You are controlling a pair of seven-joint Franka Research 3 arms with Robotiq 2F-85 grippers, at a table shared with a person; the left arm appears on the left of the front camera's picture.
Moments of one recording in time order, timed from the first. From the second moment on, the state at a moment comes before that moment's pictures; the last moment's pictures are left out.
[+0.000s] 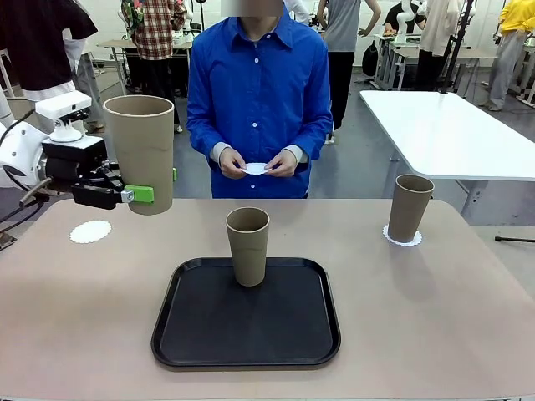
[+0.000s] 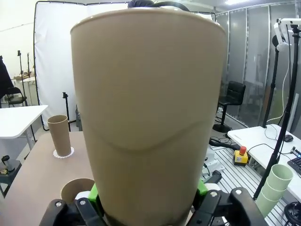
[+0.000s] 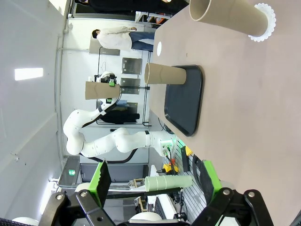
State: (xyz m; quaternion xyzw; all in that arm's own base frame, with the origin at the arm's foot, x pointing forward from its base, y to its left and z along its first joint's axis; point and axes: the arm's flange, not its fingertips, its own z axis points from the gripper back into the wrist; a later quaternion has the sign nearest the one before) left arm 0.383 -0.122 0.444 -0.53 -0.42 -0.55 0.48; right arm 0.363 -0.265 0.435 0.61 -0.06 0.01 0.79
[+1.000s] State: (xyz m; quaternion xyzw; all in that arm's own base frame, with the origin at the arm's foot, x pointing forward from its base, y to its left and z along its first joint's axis) left arm 0.521 0.115 0.437 -0.42 -0.52 -0.48 0.56; right arm 0.363 -0.266 0.435 0.61 -0.06 0.01 0.79
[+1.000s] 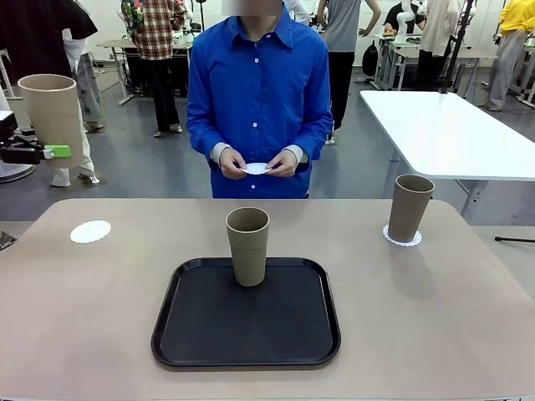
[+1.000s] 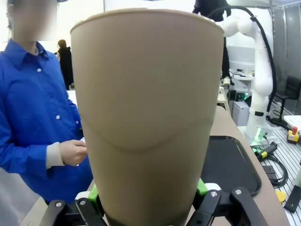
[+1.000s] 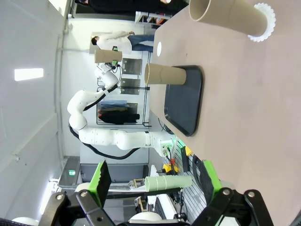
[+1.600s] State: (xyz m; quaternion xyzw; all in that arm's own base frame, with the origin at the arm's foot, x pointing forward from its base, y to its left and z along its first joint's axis) left arm 0.520 0.147 0.442 -0.41 -0.53 -0.46 0.58; right arm 0.363 -0.266 0.435 0.61 -0.06 0.01 0.79
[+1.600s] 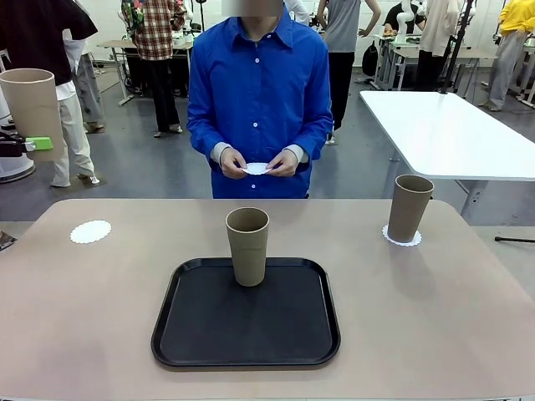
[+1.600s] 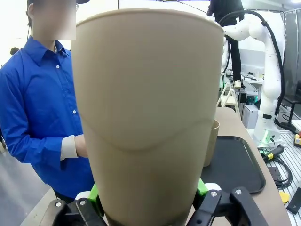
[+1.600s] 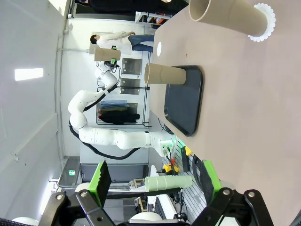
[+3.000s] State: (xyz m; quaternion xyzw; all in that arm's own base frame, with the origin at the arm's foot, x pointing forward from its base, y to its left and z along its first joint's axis) left arm 0.583 0.186 0.289 -0.50 -0.50 -0.43 0.56; right arm 0.363 -0.265 0.435 0.61 -0.06 0.01 0.79
